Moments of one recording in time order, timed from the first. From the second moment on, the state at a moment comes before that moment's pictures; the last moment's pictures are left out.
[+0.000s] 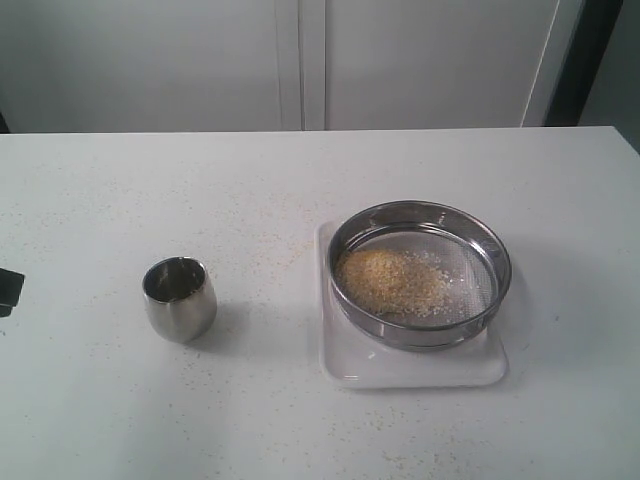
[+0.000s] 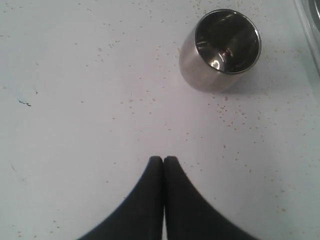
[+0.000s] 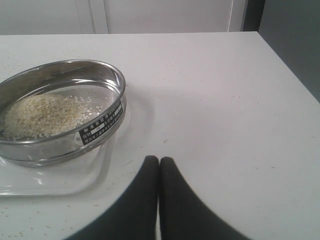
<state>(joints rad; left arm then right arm) -0.16 0.99 -0.68 -0.29 0.75 0.19 0.06 0.00 -0.01 -0.07 0.36 0.14</state>
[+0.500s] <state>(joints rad) -0.16 0.87 -0.68 -0.29 0.70 0.19 0.06 0.00 -0.01 -0.07 0.36 0.14</state>
